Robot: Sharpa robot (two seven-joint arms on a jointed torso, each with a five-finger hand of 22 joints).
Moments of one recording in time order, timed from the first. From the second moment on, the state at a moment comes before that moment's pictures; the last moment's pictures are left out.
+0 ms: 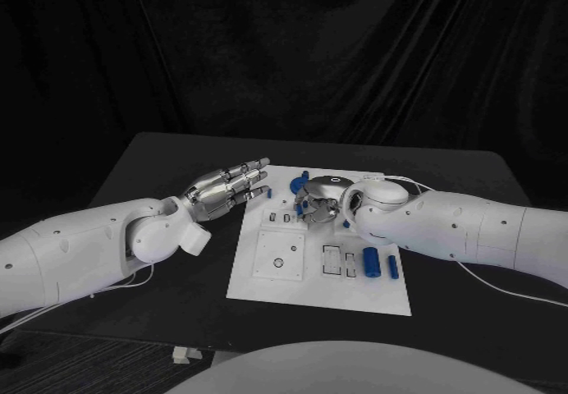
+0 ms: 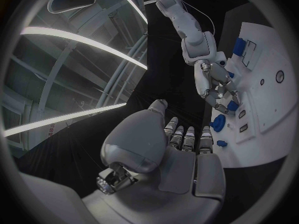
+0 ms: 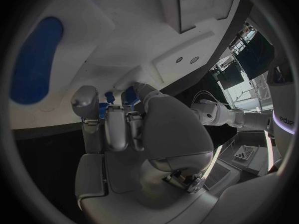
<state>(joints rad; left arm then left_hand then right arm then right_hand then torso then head) 1.16 -0.80 -0.21 1.36 -0.01 0.30 0.40 1.39 0.28 -0.10 0.21 0.57 0.23 0.01 0.06 0.03 0.02 -0.02 0.01 0.01 0.00 0.02 0.00 0.00 0.16 0.00 0.13 0.01 0.00 1.15 -0.54 -0.20 1.25 -1.46 -0.22 -0.06 1.36 -0.09 0.24 0.07 0.35 0.74 0.12 0.27 0.31 1.47 0.02 1.53 1.31 1.47 -0.04 1.39 1.31 0.11 1.32 0.08 0.98 1.31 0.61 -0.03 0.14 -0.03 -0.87</state>
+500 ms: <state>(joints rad) 1.16 -0.80 -0.21 1.36 -0.01 0.30 0.40 1.39 0.28 -0.10 0.21 0.57 0.23 0.01 0.06 0.03 0.02 -0.02 0.01 0.01 0.00 0.02 0.00 0.00 0.16 0.00 0.13 0.01 0.00 1.15 -0.56 -0.20 1.25 -1.46 -0.23 -0.07 1.33 -0.11 0.16 0.11 0.17 0.36 0.09 0.12 0.15 1.46 0.01 1.51 1.31 1.46 -0.04 1.39 1.31 0.11 1.32 0.07 0.94 1.31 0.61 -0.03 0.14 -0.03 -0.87</state>
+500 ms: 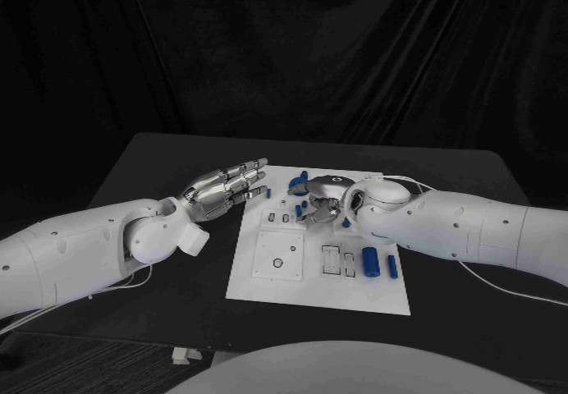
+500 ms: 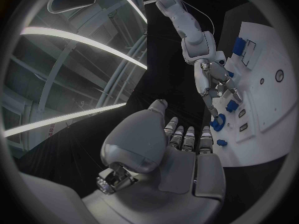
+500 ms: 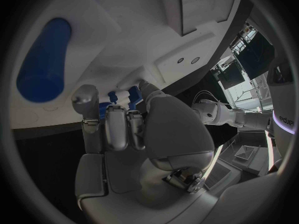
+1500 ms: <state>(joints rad) 1.22 -0.82 -0.21 1.37 -0.21 0.09 0.48 1.39 0.17 0.05 0.15 0.35 0.34 0.09 0.09 0.04 0.52 0.16 0.15 0.30 0.35 0.16 0.49 0.09 0.16 0.40 0.27 0.24 0.11 1.34 -0.86 -0.21 1.53 -1.37 -0.43 0.00 1.36 -0.14 0.10 0.29 0.08 0.58 0.11 0.31 0.17 1.47 0.01 1.55 1.31 1.46 -0.04 1.46 1.31 0.11 1.38 0.07 1.04 1.31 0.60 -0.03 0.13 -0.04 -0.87</state>
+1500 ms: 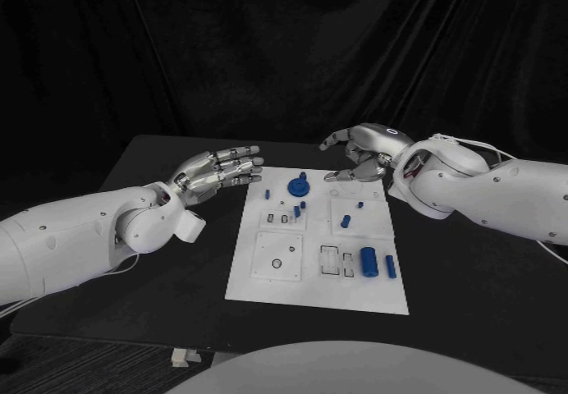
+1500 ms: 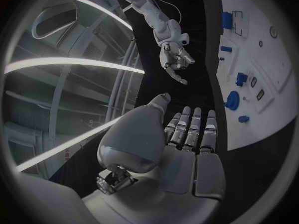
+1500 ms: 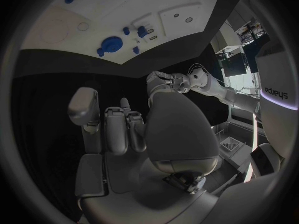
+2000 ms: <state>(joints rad) 1.36 -0.75 -0.21 1.33 -0.61 0.04 0.28 1.30 0.14 -0.10 0.28 0.08 0.63 0.18 0.26 0.07 0.86 0.16 1.15 1.17 0.59 0.12 1.34 0.56 0.16 0.79 0.22 0.70 0.39 1.35 -0.91 -0.21 1.55 -1.35 -0.42 -0.02 1.36 -0.12 0.10 0.29 0.08 0.59 0.11 0.35 0.18 1.47 0.01 1.55 1.31 1.46 -0.04 1.46 1.31 0.11 1.38 0.07 1.06 1.31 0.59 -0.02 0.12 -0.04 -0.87</state>
